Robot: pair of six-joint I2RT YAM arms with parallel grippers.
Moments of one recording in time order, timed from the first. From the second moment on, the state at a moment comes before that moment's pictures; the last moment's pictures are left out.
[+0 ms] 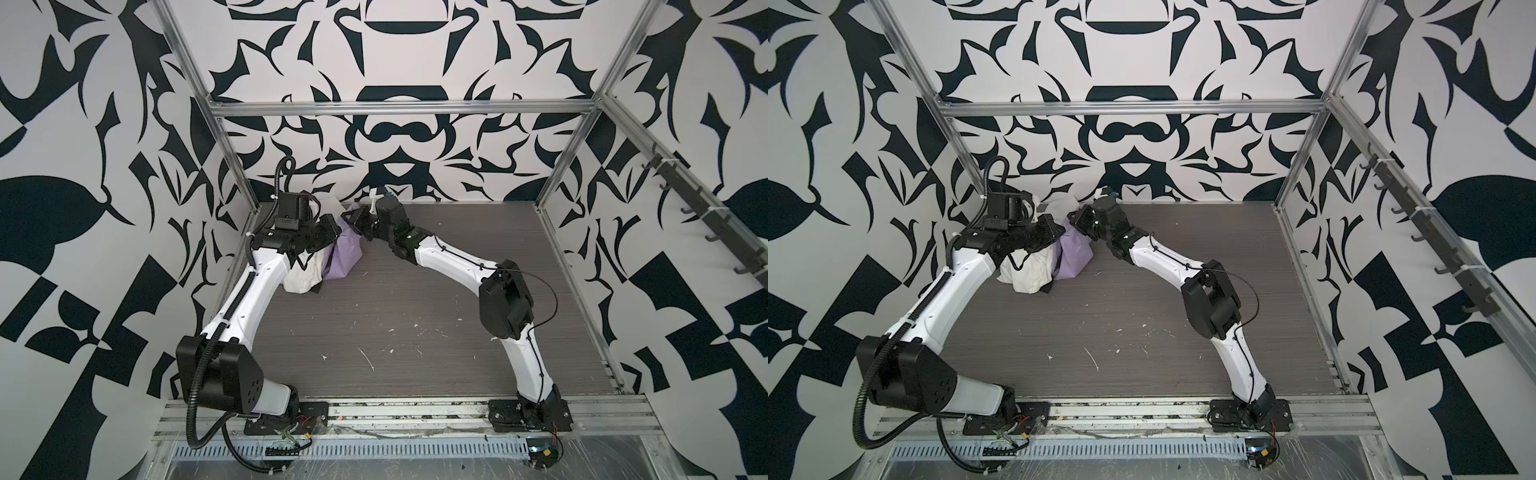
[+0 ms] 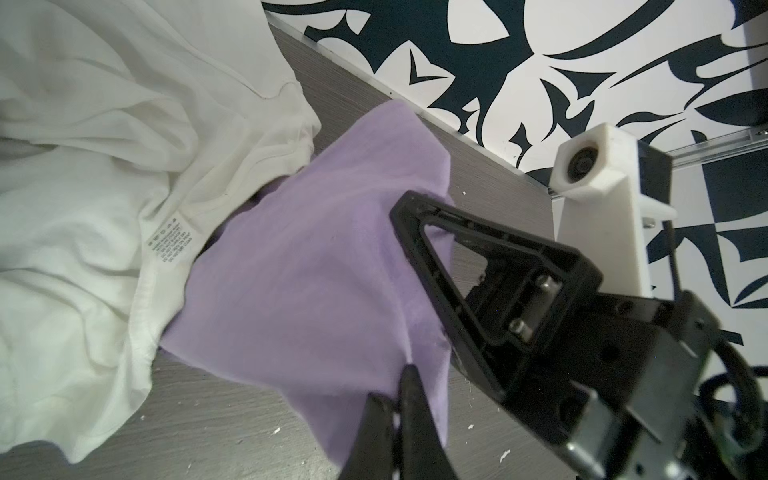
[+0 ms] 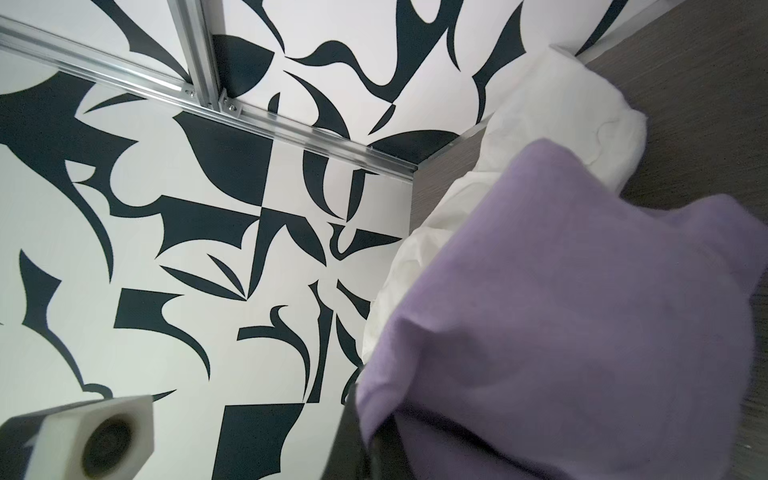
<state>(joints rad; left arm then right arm) -0.20 1.44 1.36 -0.60 0.33 -0.60 0.75 2.20 1.92 0.08 -0.19 1.18</state>
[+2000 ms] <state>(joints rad) -0.25 1.44 1.57 -0.65 0.33 -0.56 0.73 2.19 2.12 0.05 -0.24 1.13</state>
